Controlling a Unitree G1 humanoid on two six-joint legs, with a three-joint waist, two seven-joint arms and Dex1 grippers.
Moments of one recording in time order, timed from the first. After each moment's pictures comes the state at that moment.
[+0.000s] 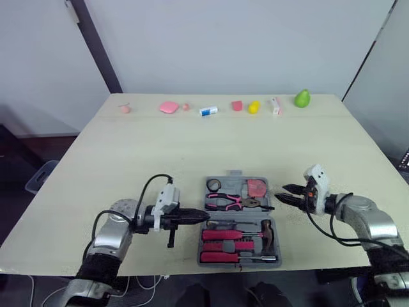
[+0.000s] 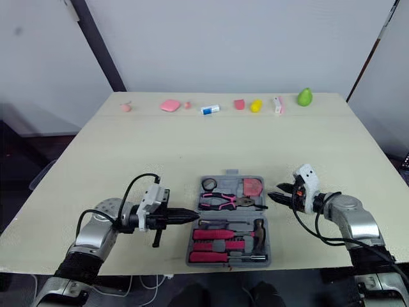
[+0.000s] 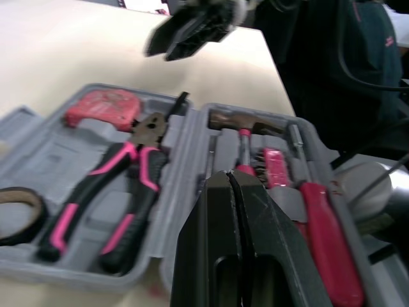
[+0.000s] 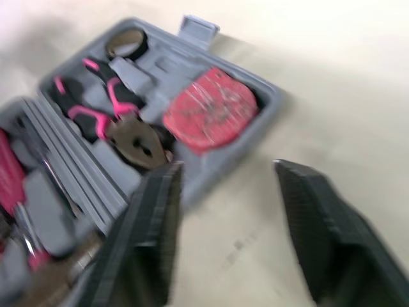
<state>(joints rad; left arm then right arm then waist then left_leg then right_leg) -0.27 0.59 -0.11 0.20 -0.33 0.03 -1.47 -0.43 -0.50 -0.02 0.24 0.37 0.63 0.90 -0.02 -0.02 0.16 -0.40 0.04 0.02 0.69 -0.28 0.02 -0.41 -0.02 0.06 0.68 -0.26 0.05</state>
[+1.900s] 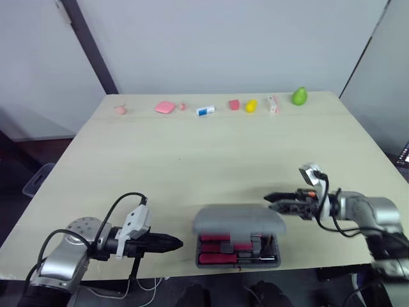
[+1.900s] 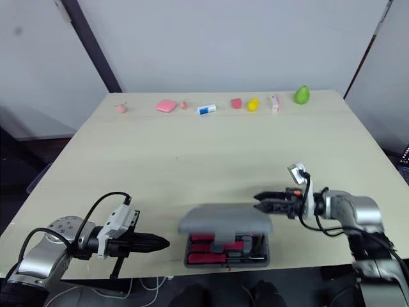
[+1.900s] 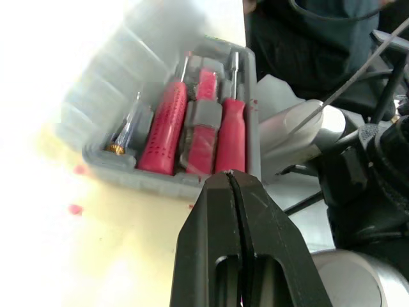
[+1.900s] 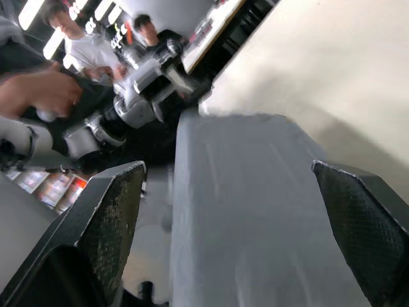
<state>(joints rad) 0.04 0.85 0.08 0.04 -0.47 0.10 -1.47 -0.32 -0.58 -0.07 -0.05 0.64 1.04 1.37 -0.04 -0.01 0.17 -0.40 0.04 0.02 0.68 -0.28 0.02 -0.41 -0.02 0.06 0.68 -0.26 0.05</state>
